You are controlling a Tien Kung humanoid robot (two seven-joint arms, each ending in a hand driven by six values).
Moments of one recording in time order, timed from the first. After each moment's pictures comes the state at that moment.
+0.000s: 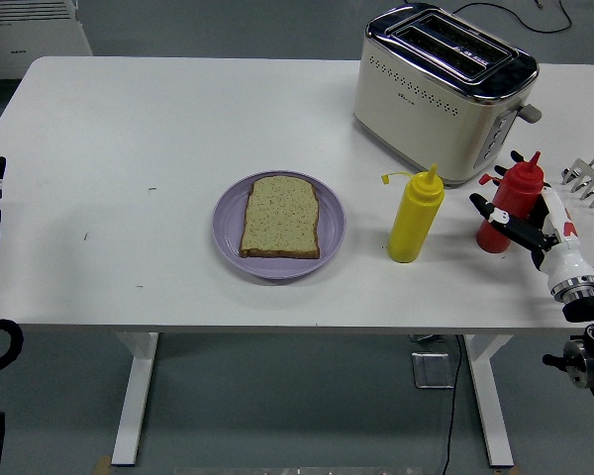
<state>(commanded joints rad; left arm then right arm) -0.07 0.00 -1.86 -1.42 0.35 0.06 -0.03 0.21 -0.23 1.21 1.19 -1.10 -0.21 0.27</state>
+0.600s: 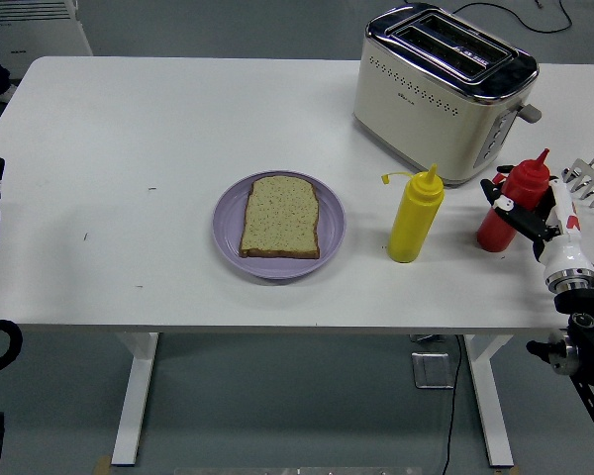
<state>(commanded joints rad) -0.07 0.00 -1.86 -1.41 0.35 0.06 -0.03 0.26 -0.21 1.15 1.13 -0.99 -0.34 0.32</state>
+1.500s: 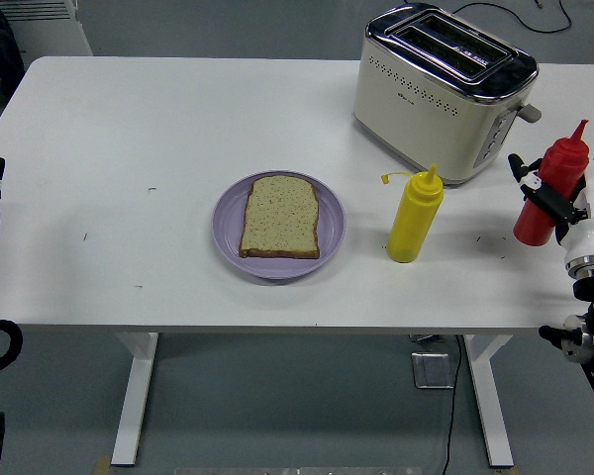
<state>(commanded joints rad) -0.07 0.00 -1.86 -1.41 0.35 0.06 -0.03 0.25 -0.24 1.24 1.27 -0.99 -0.38 0.29</state>
